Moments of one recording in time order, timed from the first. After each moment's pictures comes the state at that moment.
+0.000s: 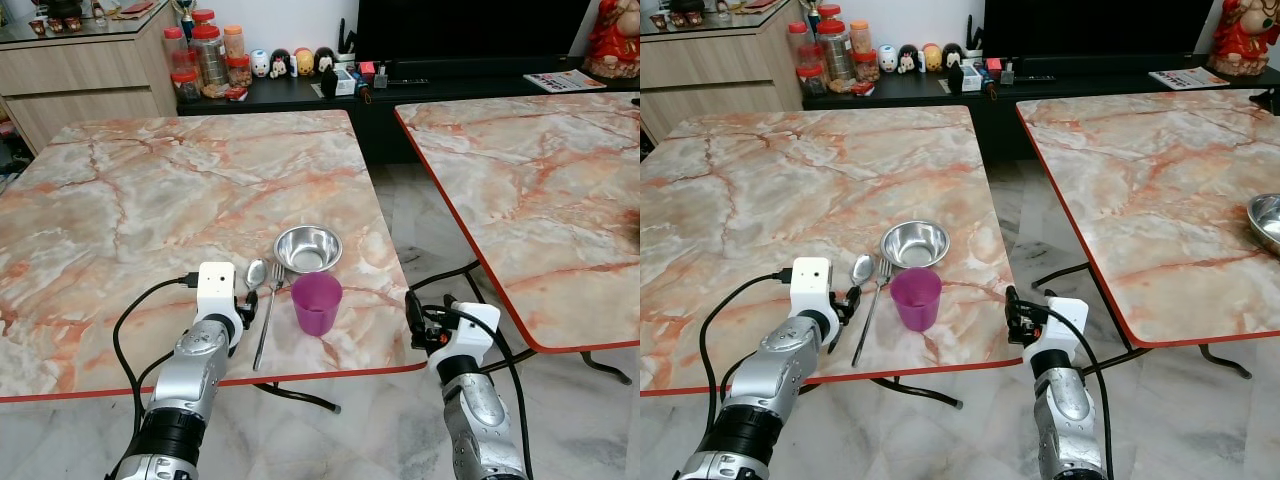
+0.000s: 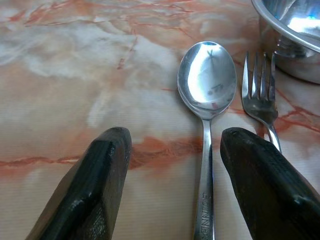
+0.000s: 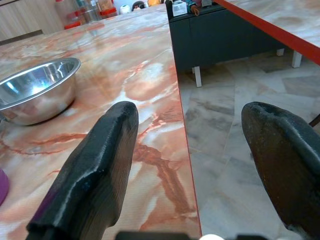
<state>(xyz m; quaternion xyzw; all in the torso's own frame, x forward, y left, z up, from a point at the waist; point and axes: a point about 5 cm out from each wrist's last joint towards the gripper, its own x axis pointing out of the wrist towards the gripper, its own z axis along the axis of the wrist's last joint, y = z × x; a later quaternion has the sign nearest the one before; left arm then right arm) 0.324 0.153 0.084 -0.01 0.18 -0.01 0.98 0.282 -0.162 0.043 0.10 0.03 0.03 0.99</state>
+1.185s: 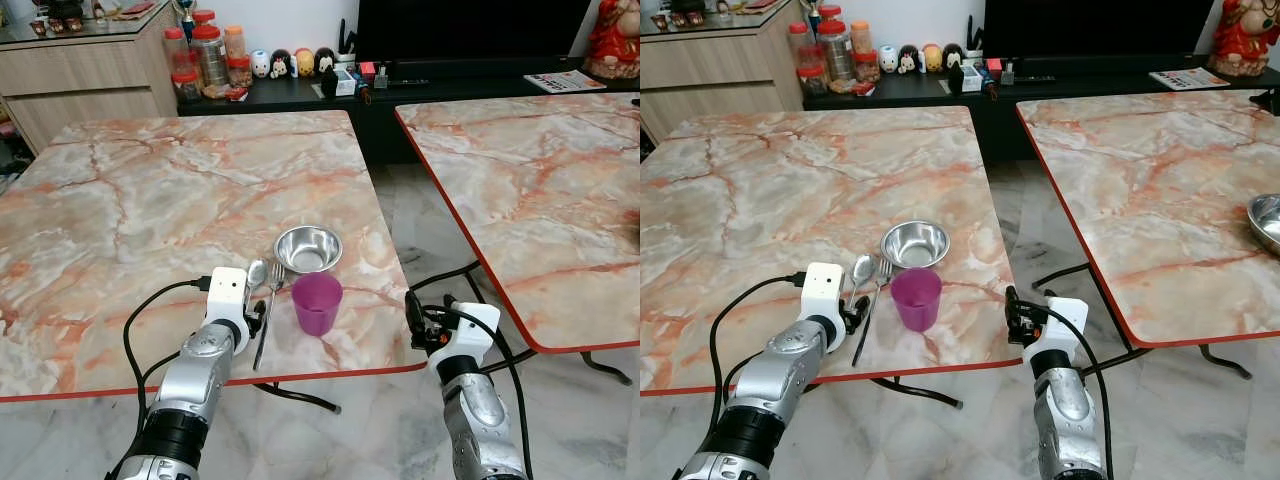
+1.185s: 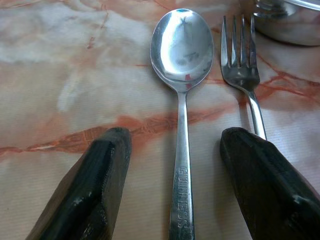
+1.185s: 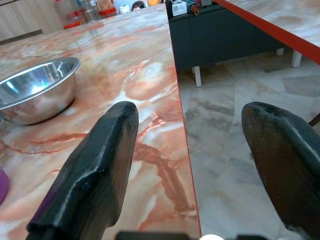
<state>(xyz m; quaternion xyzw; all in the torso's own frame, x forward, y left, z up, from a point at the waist) 0.320 0.144 0.078 0.02 0.21 -0.05 0.98 0.281 -0.162 0.042 0.10 0.03 0.03 0.99</state>
